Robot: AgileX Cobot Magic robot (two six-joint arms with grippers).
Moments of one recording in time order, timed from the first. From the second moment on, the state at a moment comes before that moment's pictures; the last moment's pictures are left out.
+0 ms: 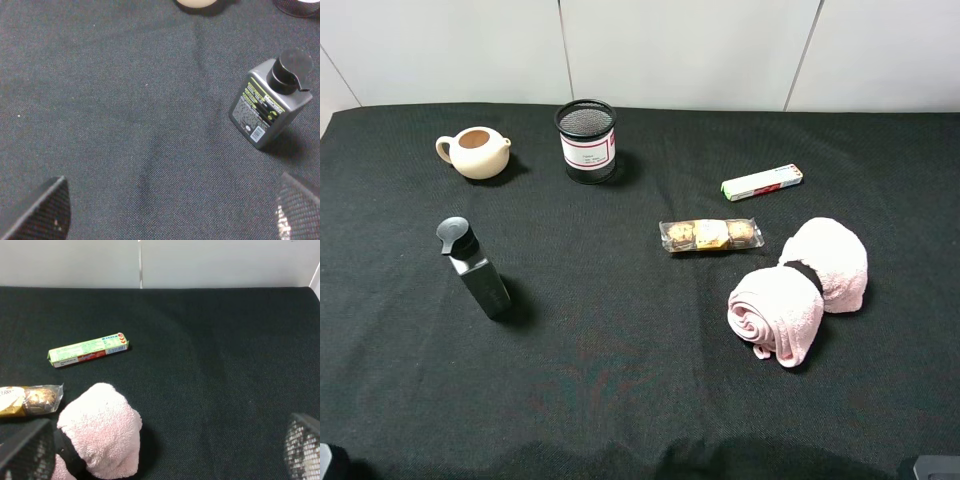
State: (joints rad) left arm 0.01 0.00 -0.53 0.01 1.18 -0.04; right arm -0.09 -0.01 -0.50 0.10 1.02 -0.07
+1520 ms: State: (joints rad) left arm 0.01 0.00 -0.53 0.01 1.18 -0.04; right arm -0.09 -0.01 -0.50 0.10 1.02 -0.07
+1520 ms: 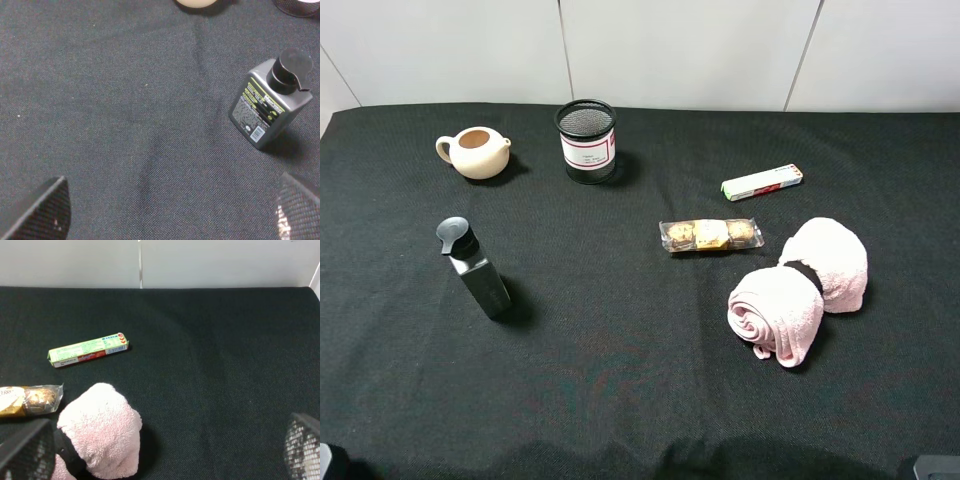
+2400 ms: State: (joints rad) left arm 0.01 0.00 -0.53 0.00 1.18 -0.04; right arm -0.09 -0.01 -0.50 0.10 1.02 -0.07
